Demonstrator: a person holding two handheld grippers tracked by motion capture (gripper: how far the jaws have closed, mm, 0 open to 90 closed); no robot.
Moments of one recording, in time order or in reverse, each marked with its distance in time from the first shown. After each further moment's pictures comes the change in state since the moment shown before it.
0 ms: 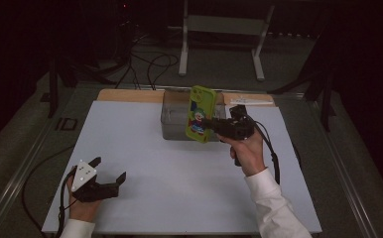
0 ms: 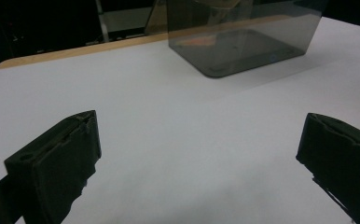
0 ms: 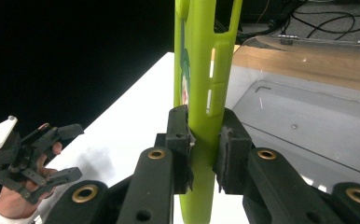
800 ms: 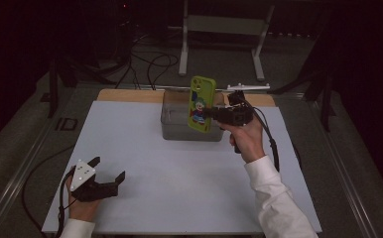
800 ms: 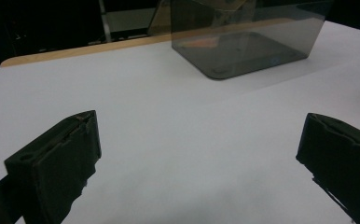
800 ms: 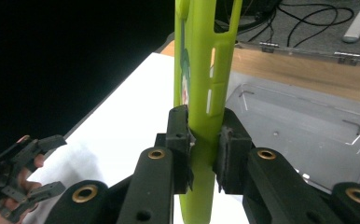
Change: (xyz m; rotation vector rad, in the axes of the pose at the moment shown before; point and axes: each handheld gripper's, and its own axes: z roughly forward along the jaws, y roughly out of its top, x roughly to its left) left arm 0.001 0.000 0.000 -0.001 0.009 -0.013; right arm -0.009 0.030 0.010 0.046 -0.056 0.011
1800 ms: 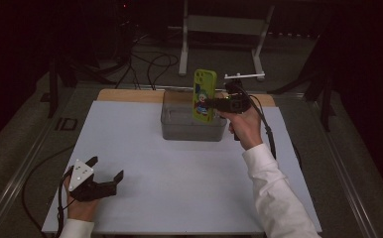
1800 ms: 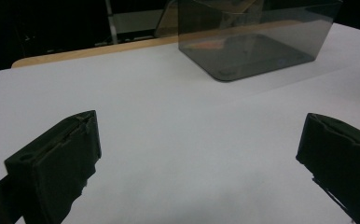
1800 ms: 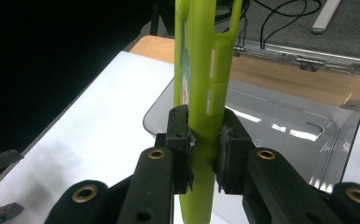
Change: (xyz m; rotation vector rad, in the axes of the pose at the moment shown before) left arm 0.003 0.000 -0.002 -0.008 0.022 -0.006; right arm -0.019 0.024 0.019 0.050 -0.099 0.014
